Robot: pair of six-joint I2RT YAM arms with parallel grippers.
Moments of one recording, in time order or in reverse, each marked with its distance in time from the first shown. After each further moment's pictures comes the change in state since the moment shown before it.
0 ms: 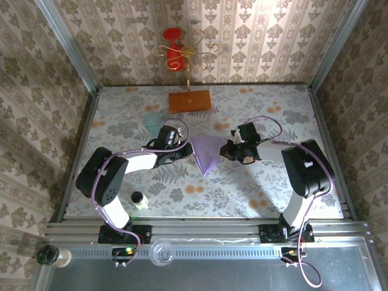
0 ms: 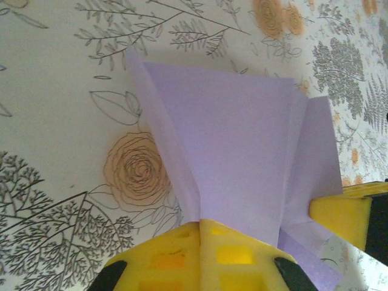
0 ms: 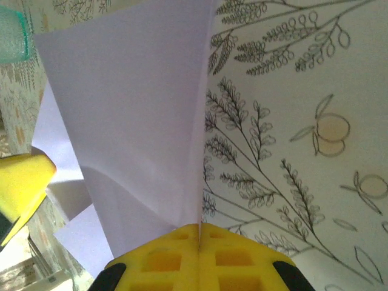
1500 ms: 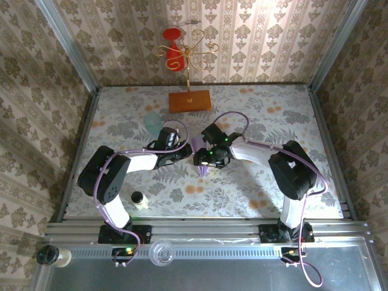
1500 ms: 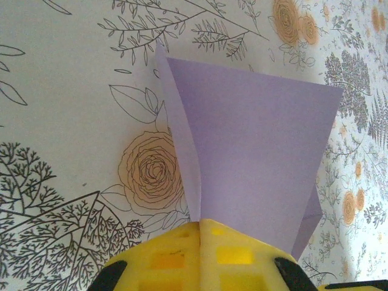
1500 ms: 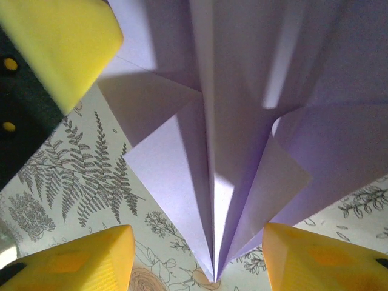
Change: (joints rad) left arm 0.001 0.025 -0.016 0.050 -0.007 -0.064; right arm 0.343 0.064 0.315 -0.446 0.262 -0.027
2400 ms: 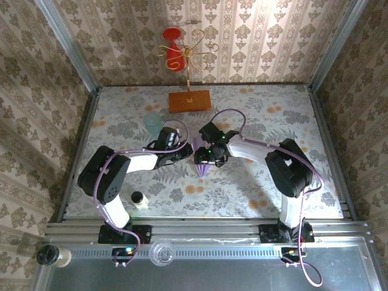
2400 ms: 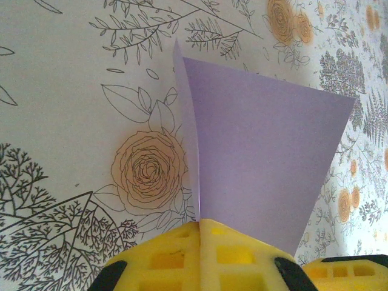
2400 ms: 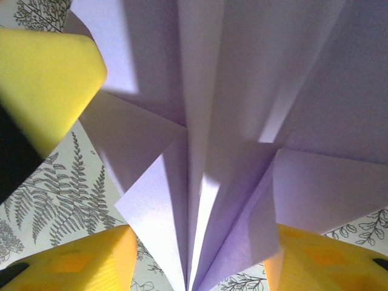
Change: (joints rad) left arm 0.000 0.000 0.000 0.006 0.012 0.000; right arm 0.002 0.035 0.052 -0.043 0.079 -0.052
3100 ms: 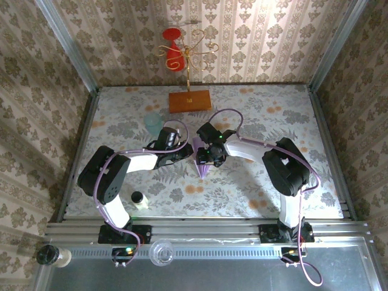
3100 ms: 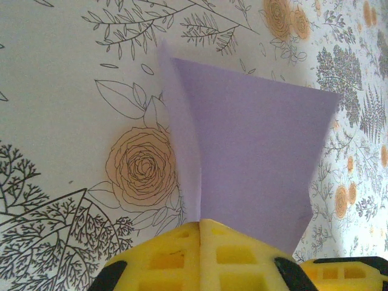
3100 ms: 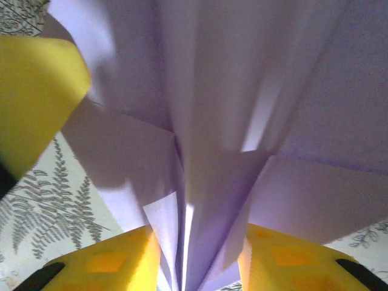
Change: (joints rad) left arm 0.000 0.000 0.000 0.000 0.012 0.000; right arm 0.011 0.031 0.037 -0.054 0.052 0.003
